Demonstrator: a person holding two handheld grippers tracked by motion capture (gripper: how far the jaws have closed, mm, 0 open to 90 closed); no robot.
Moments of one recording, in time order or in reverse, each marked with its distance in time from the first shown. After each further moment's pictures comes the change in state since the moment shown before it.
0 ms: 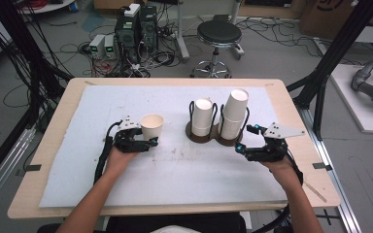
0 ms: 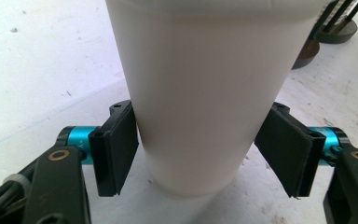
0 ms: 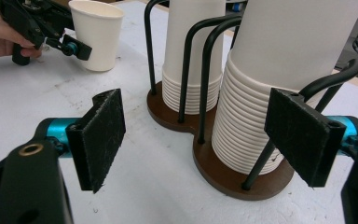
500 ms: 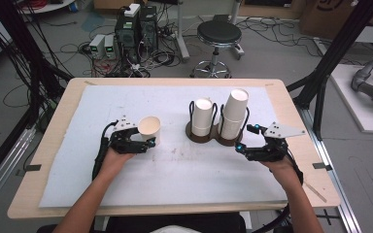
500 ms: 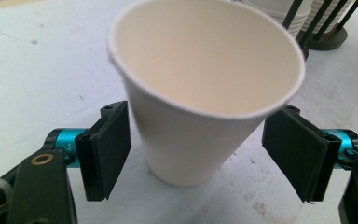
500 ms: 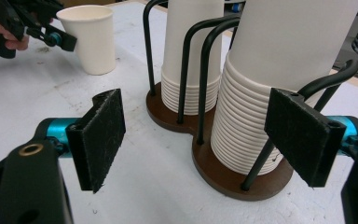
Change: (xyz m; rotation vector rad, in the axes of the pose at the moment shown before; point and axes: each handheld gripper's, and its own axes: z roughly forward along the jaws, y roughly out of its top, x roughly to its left) left arm -0.006 0.009 -0.025 -0.029 0.042 0.022; right arm -0.001 0.001 -0.001 -0.003 0.000 0.003
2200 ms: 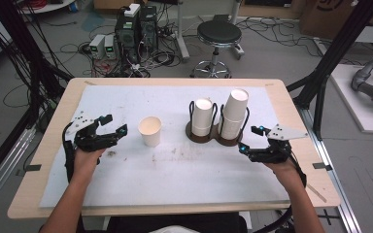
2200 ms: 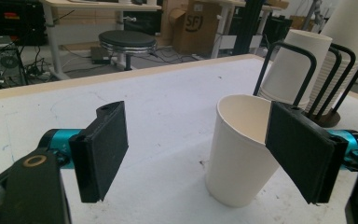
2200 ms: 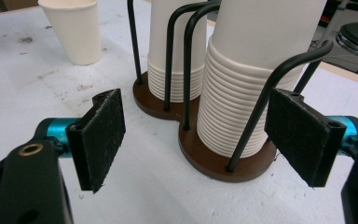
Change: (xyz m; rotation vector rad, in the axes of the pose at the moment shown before) left arm 0.038 -0.006 -0.069 -0.306 0.067 -0.066; right arm -0.003 -0.009 -0.007 0.018 -0.049 -0.002
